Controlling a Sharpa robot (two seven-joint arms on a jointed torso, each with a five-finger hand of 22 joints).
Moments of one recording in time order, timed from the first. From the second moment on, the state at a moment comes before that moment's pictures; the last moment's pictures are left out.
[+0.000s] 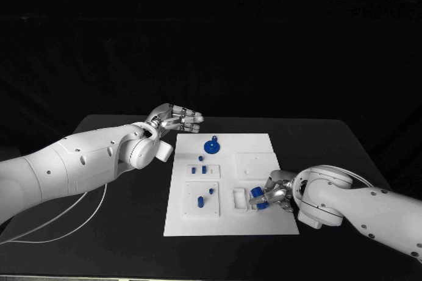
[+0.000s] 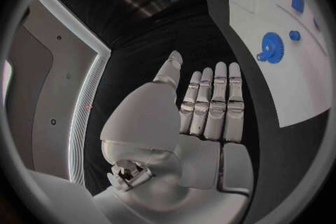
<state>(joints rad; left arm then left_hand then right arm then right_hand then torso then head) 1.27 -0.68 -0.13 1.18 -0.22 -0.20 0.31 1.35 0.01 -0.06 -0.06 0.14 1.04 0.14 0.07 0.06 1.11 0.13 0.06 0.06 1.16 0.12 0.07 0.08 0.05 1.05 0.11 0.07 0.10 0.96 -0.84 0.11 1.64 -1.18 0.01 -0.68 1.04 -0.12 0.37 0.09 0.10 1.17 0.05 0.06 0.63 1.32 -0.03 1.00 1.22 1.45 -0.09 1.02 0.97 0.08 1.47 -0.11 0.72 1.20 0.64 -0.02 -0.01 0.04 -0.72</state>
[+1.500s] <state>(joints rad) 1.27 -0.67 -0.13 1.18 -0.23 -0.19 0.29 1.35 0.00 -0.06 -0.06 0.14 1.04 0.14 0.07 0.06 1.11 0.13 0.06 0.06 1.16 0.12 0.07 0.08 0.05 1.05 0.11 0.08 0.10 0.99 -0.76 0.10 1.63 -1.15 0.02 -0.69 1.04 -0.11 0.37 0.09 0.09 1.21 0.04 0.07 0.12 1.32 -0.03 0.98 1.21 1.45 -0.09 1.01 0.96 0.08 1.47 -0.11 0.71 1.20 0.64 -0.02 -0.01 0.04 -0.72</state>
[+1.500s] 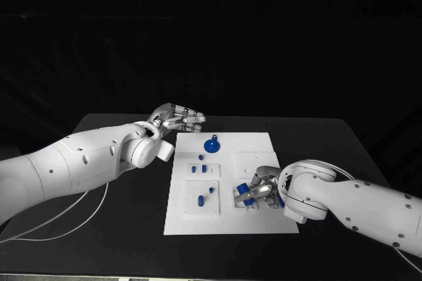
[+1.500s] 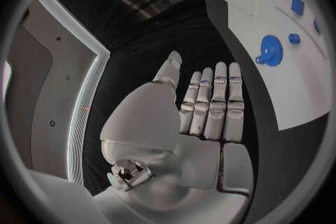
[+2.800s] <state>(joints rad) 1.27 -0.66 -0.13 1.18 -0.24 -0.19 0.28 1.34 0.00 -0.05 -0.05 0.14 1.03 0.15 0.07 0.06 1.11 0.13 0.06 0.06 1.16 0.13 0.07 0.08 0.05 1.05 0.11 0.08 0.09 1.00 -0.72 0.08 1.60 -1.24 0.07 -0.68 1.02 -0.19 0.31 0.24 0.05 1.22 0.05 0.07 0.11 1.31 -0.04 0.96 1.20 1.44 -0.09 0.99 0.97 0.08 1.47 -0.12 0.70 1.20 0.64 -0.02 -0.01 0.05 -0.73</state>
